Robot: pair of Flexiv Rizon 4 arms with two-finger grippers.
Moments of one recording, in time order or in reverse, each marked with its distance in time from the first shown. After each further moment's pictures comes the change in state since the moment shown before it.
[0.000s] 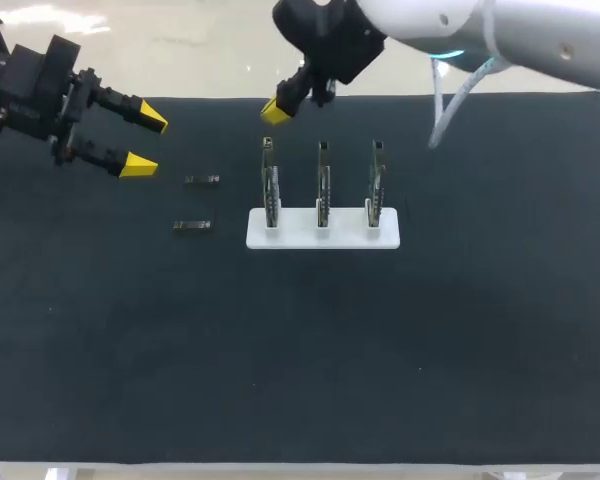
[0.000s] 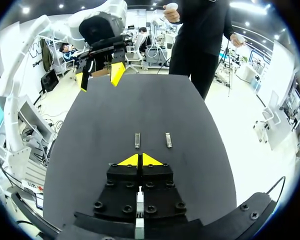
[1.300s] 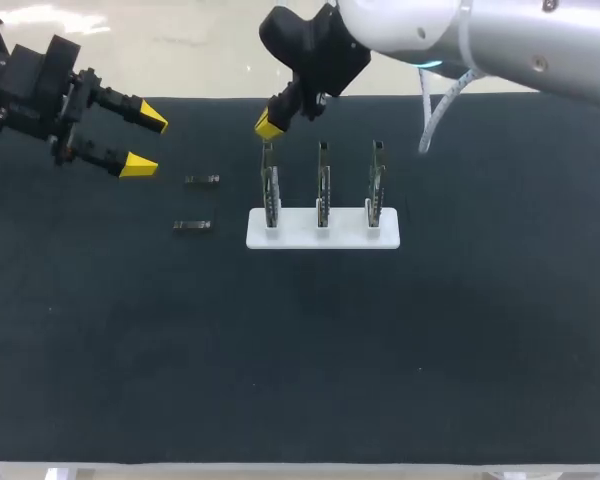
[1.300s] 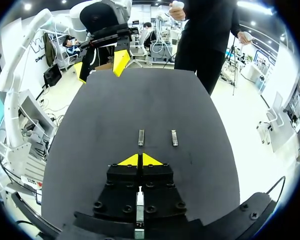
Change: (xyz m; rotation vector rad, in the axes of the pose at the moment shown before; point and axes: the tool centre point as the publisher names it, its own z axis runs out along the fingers) left arm 0.000 0.000 0.000 0.000 0.000 0.000; right arm 0.005 0.006 0.027 -0.032 0.044 -0.021
